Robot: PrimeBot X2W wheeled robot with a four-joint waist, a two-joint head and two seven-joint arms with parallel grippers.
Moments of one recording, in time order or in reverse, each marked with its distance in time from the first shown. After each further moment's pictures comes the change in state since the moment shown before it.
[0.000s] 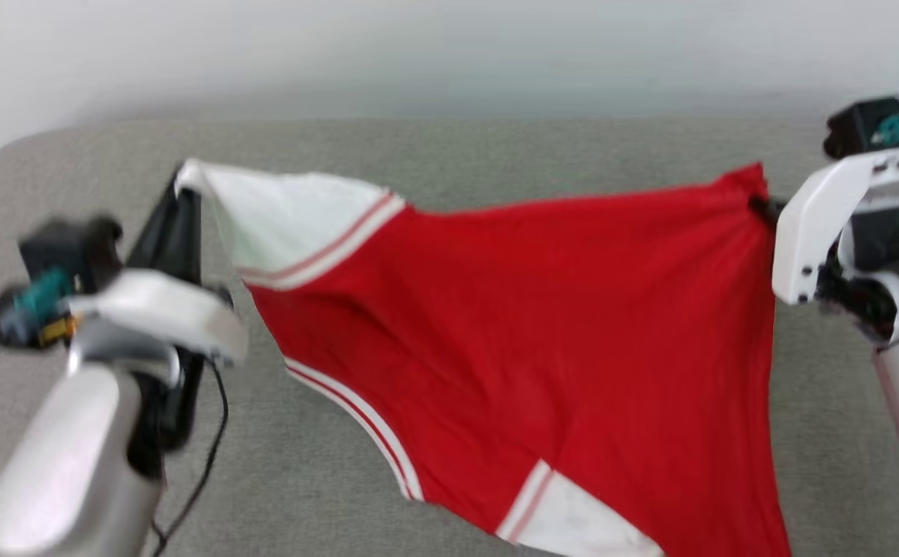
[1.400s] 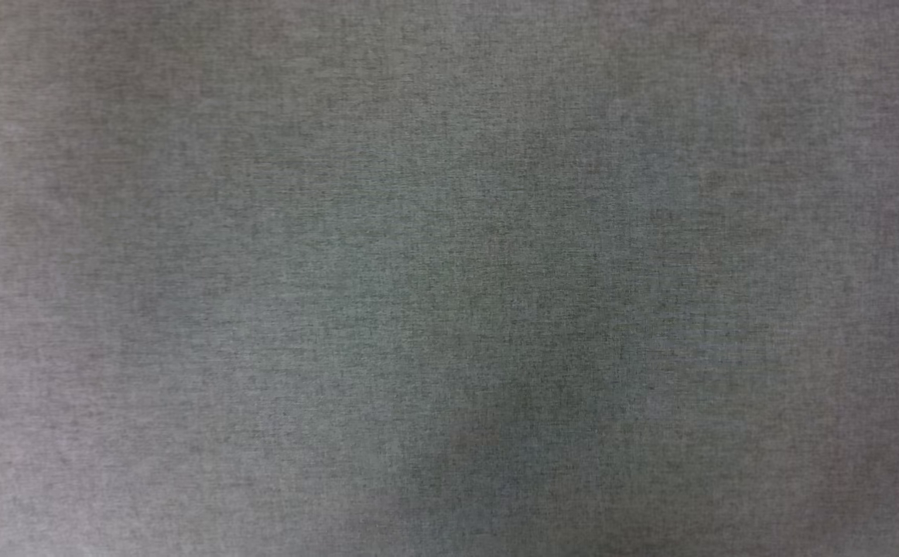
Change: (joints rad) left arm -1.232 -0.045 -0.033 0.684 0.089 -0.208 -0.120; right arm -0.949 -0.015 0.031 0.288 0.005 0.000 -0.453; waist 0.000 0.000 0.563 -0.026
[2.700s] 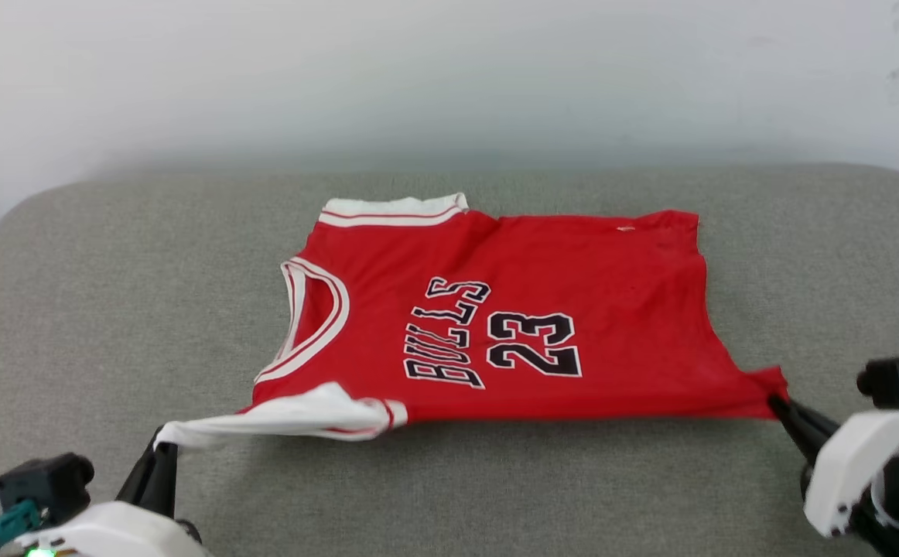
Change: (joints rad) left arm 1.749 0.068 0.153 -0.854 -0.248 0.280 0.220; right arm 1.413 -0.157 0.087 -0.397 0.237 0.001 0.018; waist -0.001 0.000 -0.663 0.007
